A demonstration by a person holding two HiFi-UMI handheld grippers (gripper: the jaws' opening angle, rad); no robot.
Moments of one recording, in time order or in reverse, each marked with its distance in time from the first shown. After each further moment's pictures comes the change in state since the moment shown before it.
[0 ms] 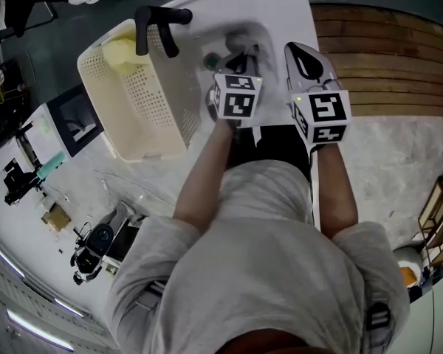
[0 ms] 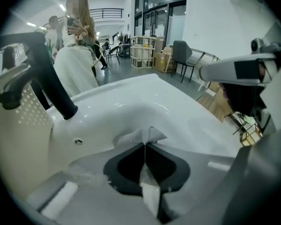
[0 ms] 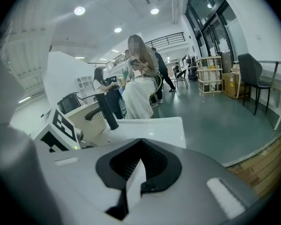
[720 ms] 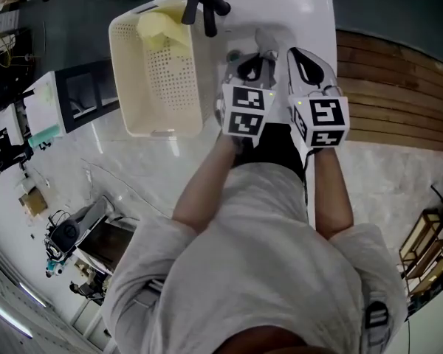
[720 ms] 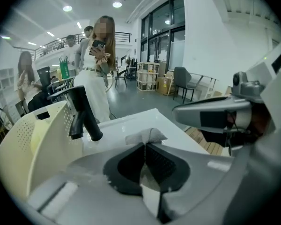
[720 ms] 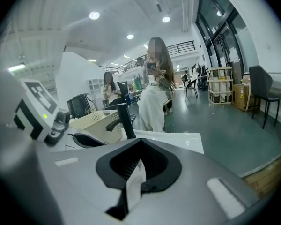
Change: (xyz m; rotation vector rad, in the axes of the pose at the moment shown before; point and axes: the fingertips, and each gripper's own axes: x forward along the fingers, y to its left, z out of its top) left arm -0.107 0.006 0.048 -0.009 -0.285 0.043; right arm -0.010 0.069 0.034 -0.098 -0.085 0.071
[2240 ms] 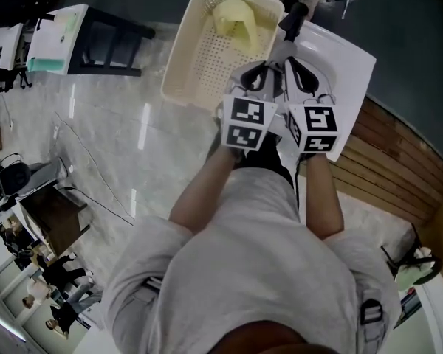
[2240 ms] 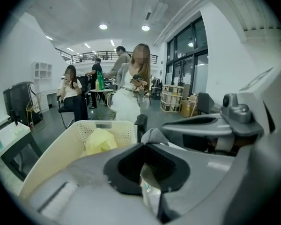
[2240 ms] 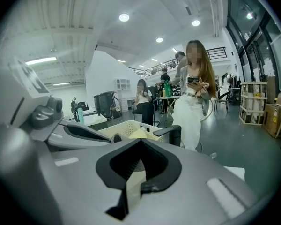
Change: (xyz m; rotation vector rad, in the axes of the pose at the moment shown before) left arm -0.137 0.098 0.018 -0.219 -0.250 0.225; right arm 0.031 0.159 0.069 -0.232 -0.045 0.263
